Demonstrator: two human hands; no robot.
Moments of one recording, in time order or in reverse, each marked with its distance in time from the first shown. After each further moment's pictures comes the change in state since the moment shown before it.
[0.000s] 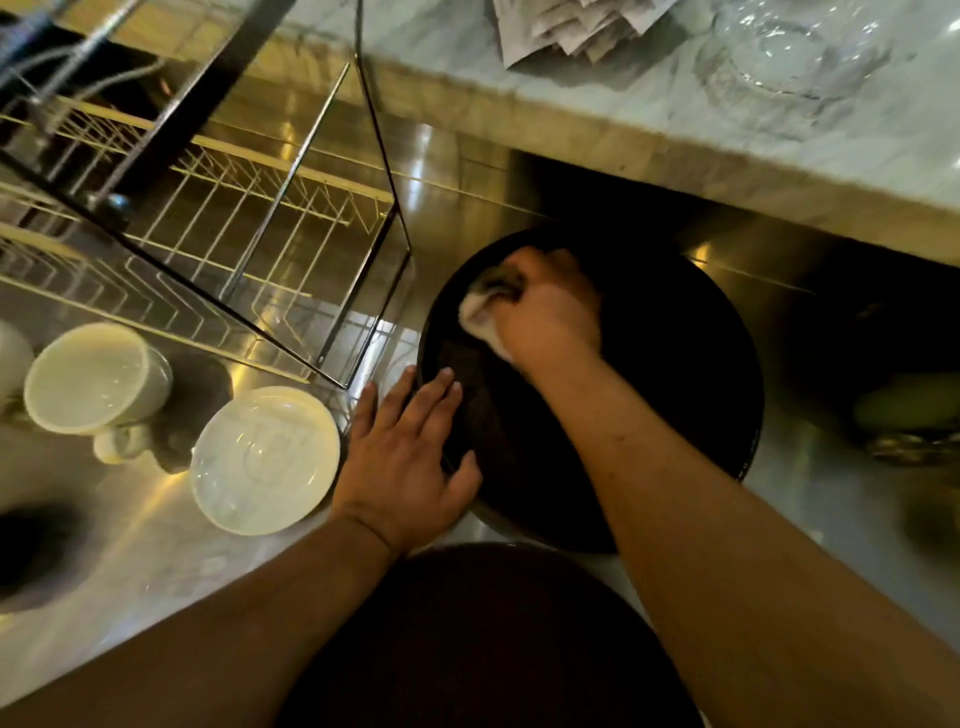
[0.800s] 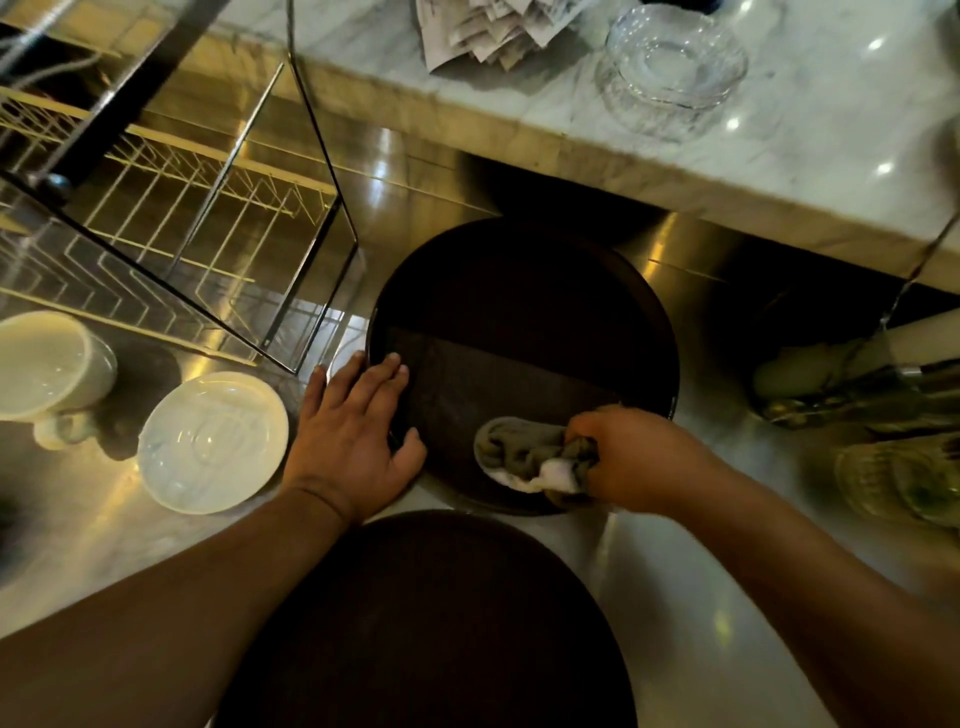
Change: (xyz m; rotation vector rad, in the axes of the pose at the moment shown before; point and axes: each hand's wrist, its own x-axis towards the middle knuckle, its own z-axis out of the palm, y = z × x) left_hand 0.000 0.007 -0.012 -0.032 -0.063 -0.024; right_hand -0.126 0.121 -0.102 -0.233 -0.637 -0.088
